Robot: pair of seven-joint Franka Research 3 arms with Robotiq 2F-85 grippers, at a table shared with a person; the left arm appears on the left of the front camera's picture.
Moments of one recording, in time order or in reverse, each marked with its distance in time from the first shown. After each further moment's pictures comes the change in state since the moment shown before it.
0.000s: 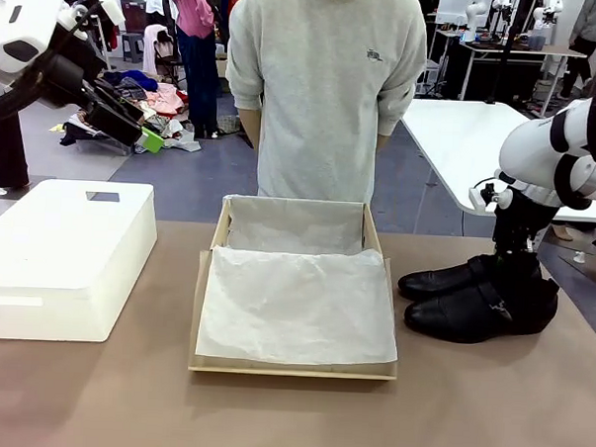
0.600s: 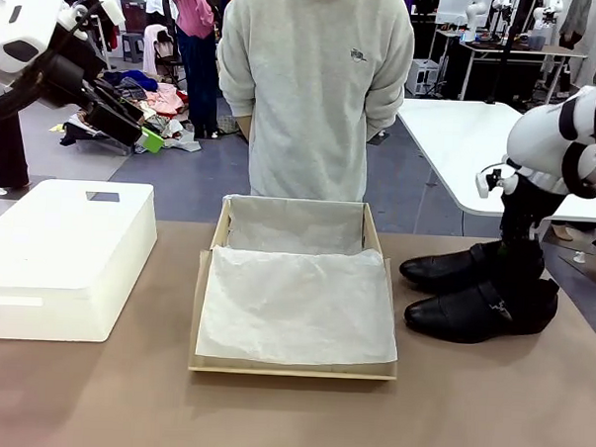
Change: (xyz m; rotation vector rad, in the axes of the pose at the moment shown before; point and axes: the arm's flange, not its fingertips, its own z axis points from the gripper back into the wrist) left arm 0.000 0.000 0.000 0.000 0.000 0.000; right arm -0.001 -0.007 0.037 -0.059 -0.006 -0.129
